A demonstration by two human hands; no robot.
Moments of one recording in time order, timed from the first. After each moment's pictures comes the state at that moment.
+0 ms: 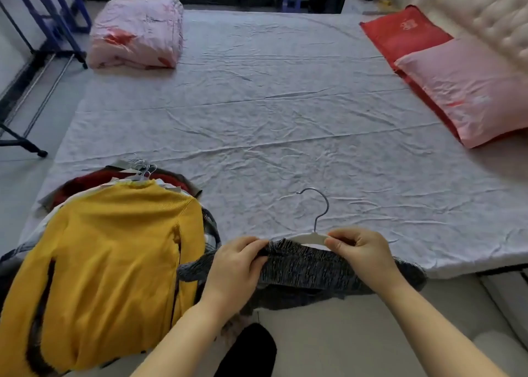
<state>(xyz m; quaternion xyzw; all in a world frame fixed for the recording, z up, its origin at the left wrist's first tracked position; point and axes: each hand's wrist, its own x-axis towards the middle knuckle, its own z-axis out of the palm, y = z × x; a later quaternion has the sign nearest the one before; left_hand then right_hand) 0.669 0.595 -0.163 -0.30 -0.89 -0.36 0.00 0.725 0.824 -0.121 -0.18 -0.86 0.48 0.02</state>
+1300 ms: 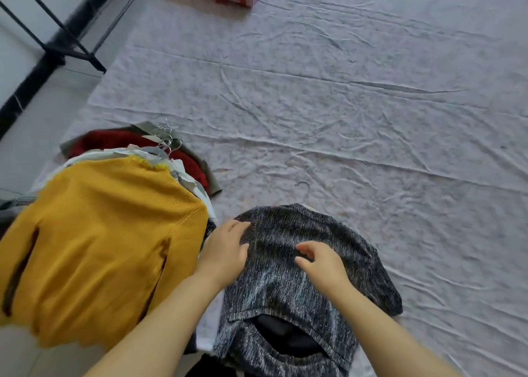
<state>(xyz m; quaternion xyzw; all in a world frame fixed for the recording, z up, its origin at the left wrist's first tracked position) 0.454 0.659 -0.278 0.03 -0.94 -0.28 -0.20 0.455 0.869 -0.292 -0.07 -0.89 0.32 -0.32</state>
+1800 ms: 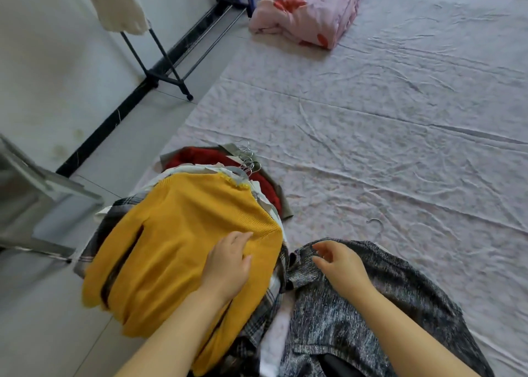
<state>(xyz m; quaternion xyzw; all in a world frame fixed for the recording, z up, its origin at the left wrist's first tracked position) 0.481 0.506 -0.242 0.11 -0.95 -0.25 -0.13 0.418 0.727 -0.259 0.05 -0.91 0.31 -0.27</state>
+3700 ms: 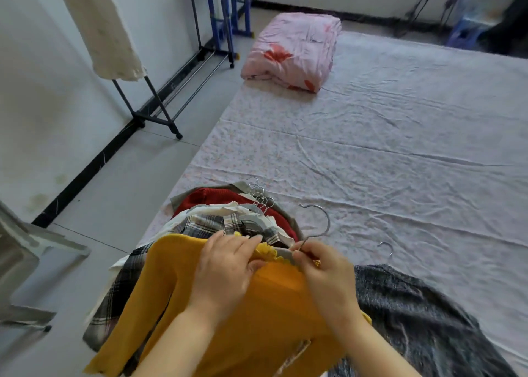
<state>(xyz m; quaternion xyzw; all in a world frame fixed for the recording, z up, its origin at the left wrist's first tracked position) 0.468 0.386 -0.150 -0.07 -0.98 -0.18 0.09 0.448 0.561 -0.144 0.02 -0.86 0.51 -0.03</state>
